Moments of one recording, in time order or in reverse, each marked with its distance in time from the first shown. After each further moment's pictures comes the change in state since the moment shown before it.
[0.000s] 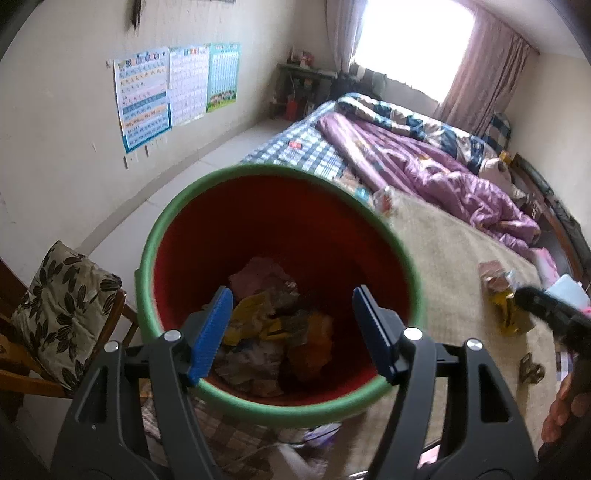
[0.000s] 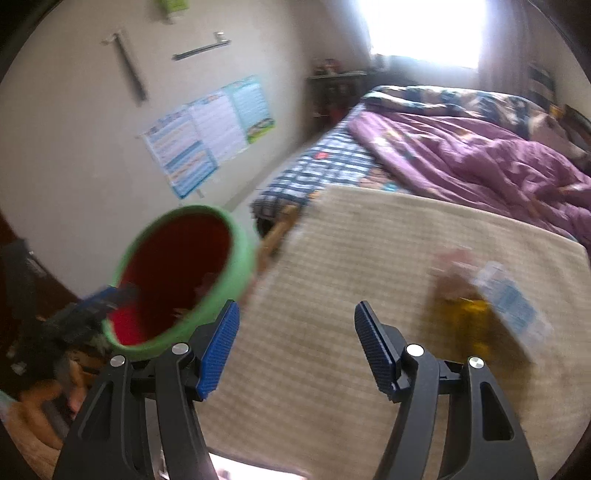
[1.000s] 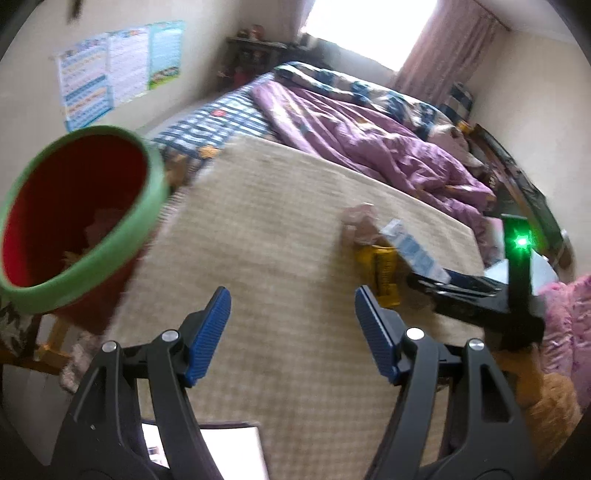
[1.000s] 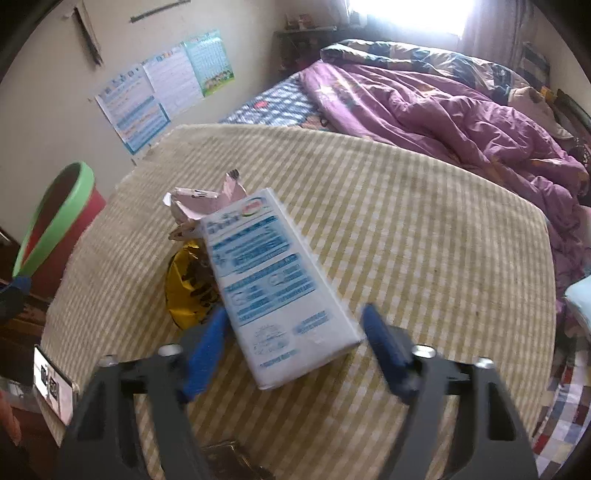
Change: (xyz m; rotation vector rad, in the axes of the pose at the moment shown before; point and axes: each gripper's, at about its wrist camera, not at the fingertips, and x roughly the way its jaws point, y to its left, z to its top) left arm 0.015 -0.209 -0.047 0.055 0.137 -0.167; right arm 0.020 -0.205 -0.028 -0.040 0.185 -0.081
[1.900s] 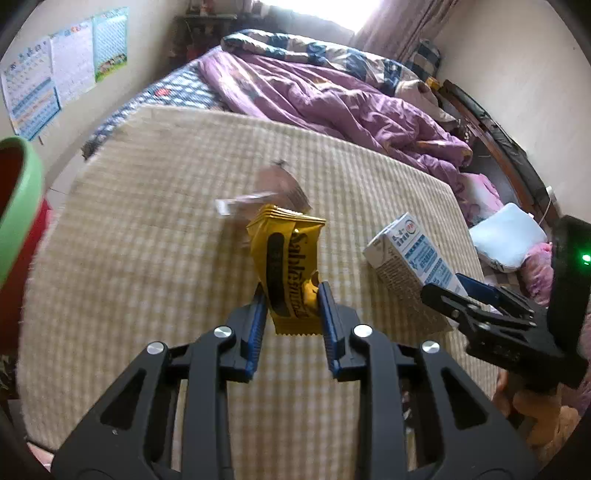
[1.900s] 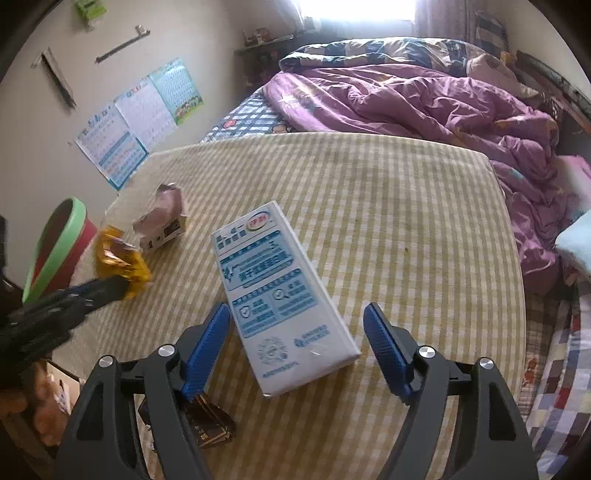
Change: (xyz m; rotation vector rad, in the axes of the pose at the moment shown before) left arm 0.065 -0.051 -0.002 0.099 0.111 -0.071; right arm -0.040 -0.044 -0.033 0.156 -0.037 -0.022
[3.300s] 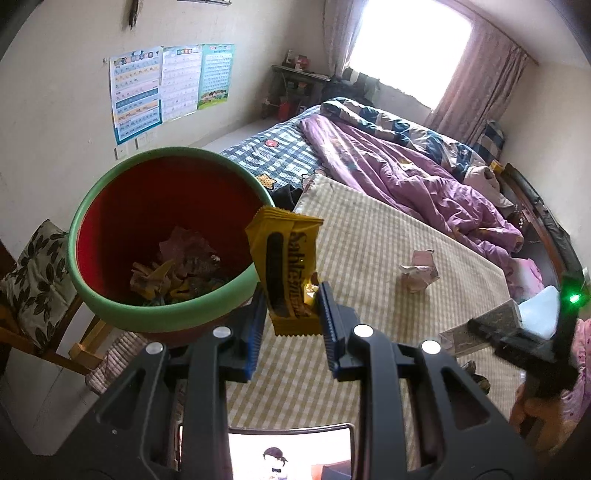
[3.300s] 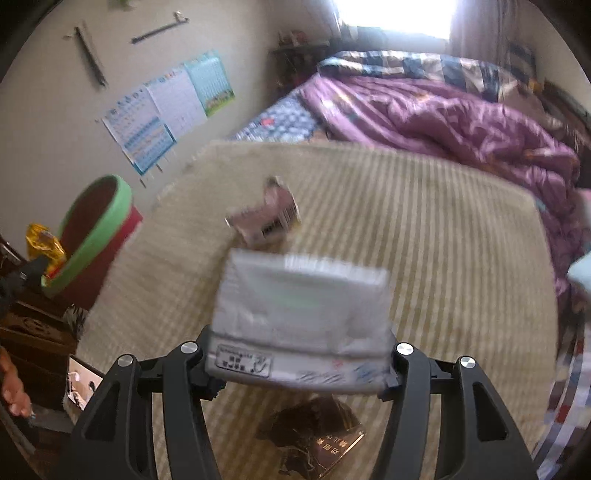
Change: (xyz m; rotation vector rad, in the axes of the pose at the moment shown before) left arm -0.134 0.135 -0.025 -0.204 -0.245 0.215; right arm 0.003 0.091 0.001 -0.078 0.001 0.052
